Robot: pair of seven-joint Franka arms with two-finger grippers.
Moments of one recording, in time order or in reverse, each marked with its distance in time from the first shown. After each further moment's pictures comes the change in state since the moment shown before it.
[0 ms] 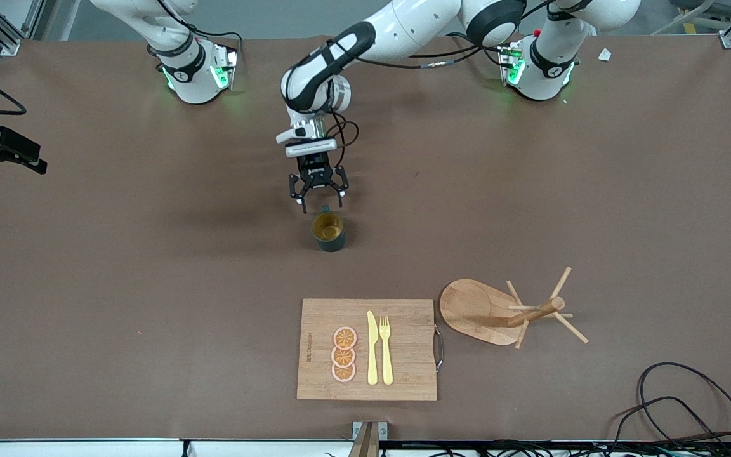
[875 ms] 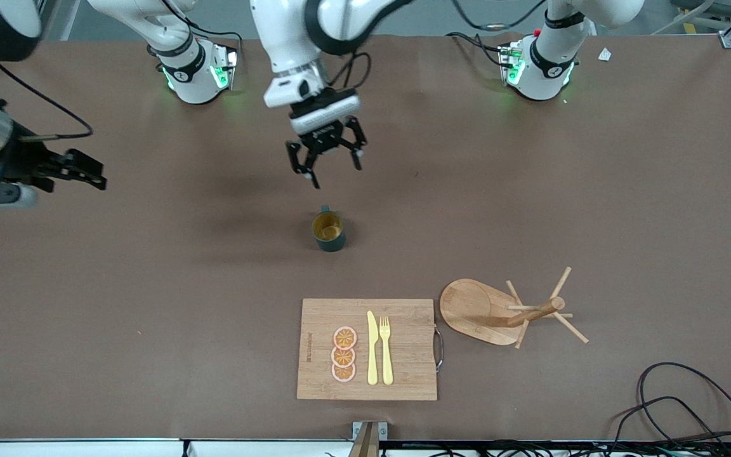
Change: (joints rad) left arm 0.276 -0.483 -0.024 0.028 -0.720 -0.035 0.544; right arm 0.142 0.019 0.012 -0.113 0.029 0.132 0.188
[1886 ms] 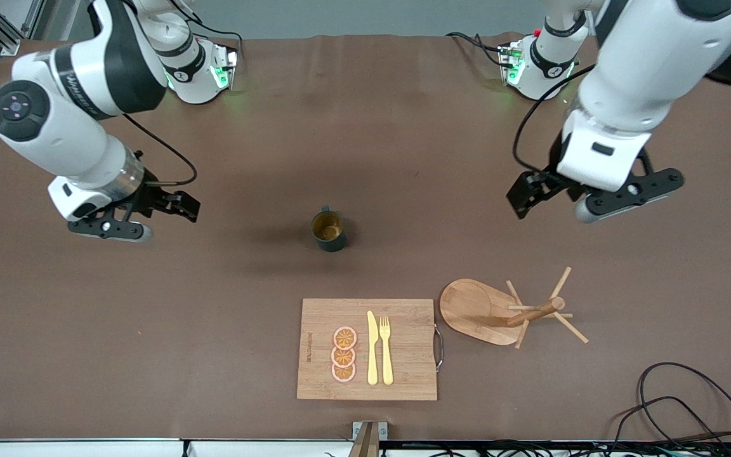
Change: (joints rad) left arm 0.686 -0.313 -0.031 -0.005 -0.671 -0.187 1.107; right arm 0.185 0.085 0.003 -0.162 0.000 0.282 0.341
